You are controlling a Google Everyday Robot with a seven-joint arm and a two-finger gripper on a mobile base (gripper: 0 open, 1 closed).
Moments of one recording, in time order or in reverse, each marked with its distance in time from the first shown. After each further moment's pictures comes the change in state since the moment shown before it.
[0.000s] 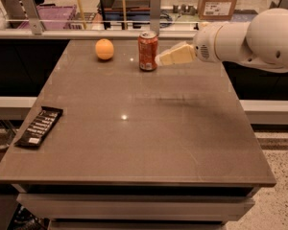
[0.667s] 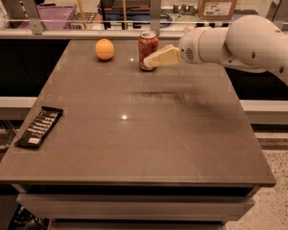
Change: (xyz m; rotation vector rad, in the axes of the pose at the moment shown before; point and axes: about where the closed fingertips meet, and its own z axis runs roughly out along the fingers) arm 0.003 0.014 0.048 -0.060 -0.020 0.019
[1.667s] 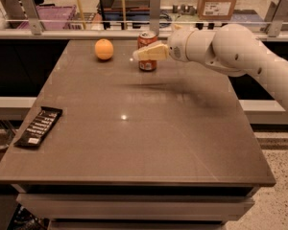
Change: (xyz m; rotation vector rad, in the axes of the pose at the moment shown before) arm -0.016 -0.003 0.048 -0.042 -0.155 0.018
